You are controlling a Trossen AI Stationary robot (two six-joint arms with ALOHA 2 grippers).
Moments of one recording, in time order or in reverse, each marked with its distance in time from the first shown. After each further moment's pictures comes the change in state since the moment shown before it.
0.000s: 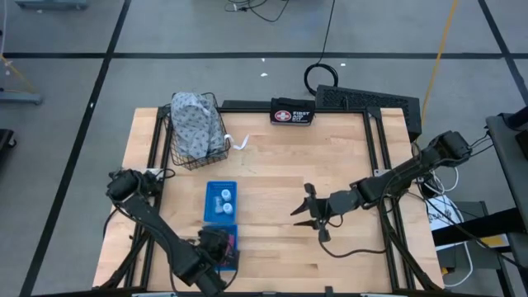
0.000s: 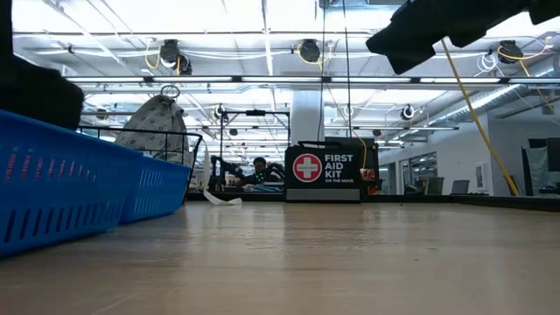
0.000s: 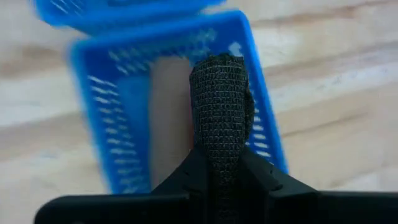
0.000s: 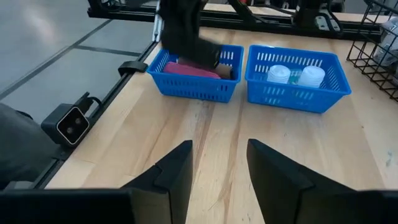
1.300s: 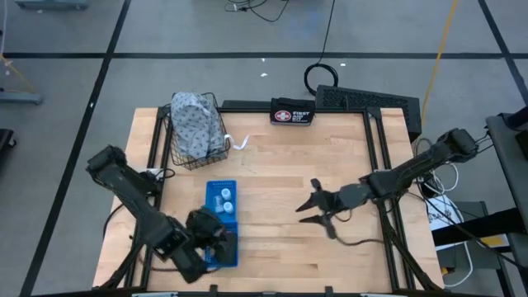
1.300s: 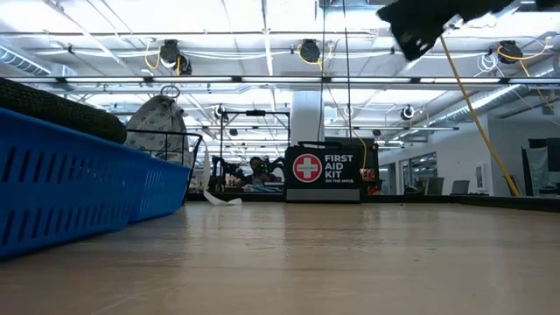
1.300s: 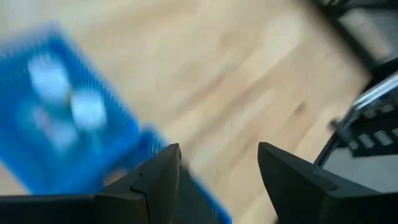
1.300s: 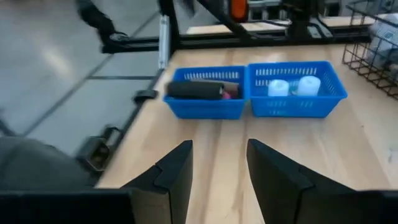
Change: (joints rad) left arm 0.018 -0.301 -0.098 0.148 -0.261 0.545; right arm 0.002 -0.108 -0.002 -0.046 -0.010 0.117
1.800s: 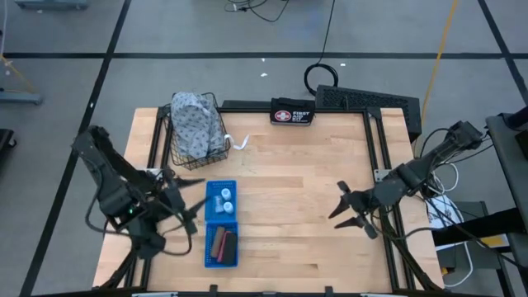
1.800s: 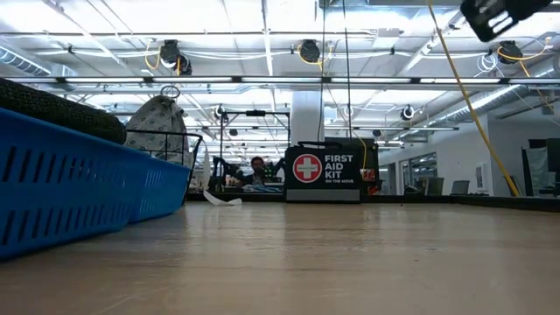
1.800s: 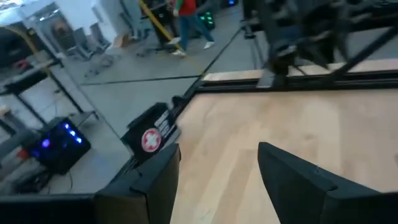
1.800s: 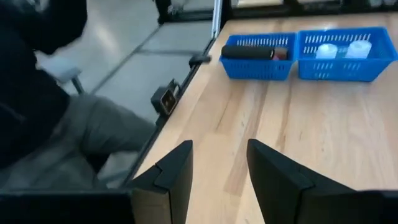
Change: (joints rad) left arm -0.078 -0.333 -0.074 0.002 -0.601 0.968; right arm 0.160 -0.419 -0.036 -0.454 -0.063 0.073
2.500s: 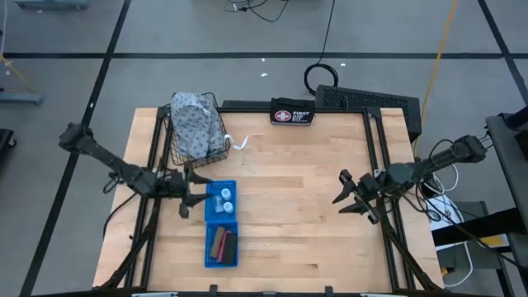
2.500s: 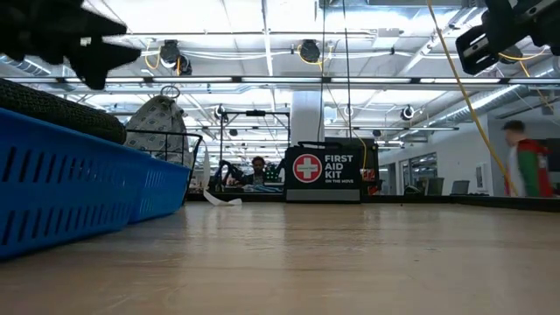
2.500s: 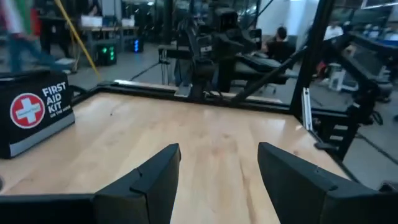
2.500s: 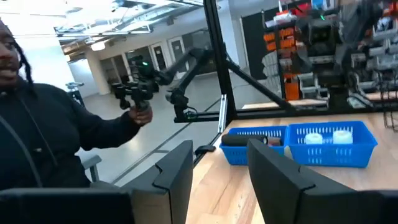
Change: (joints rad) left arm 0.314 -0.715 -1.235 1.455 0.669 0.517; right arm -0.209 -0.336 -0.480 0.672 -0.164 -0.041
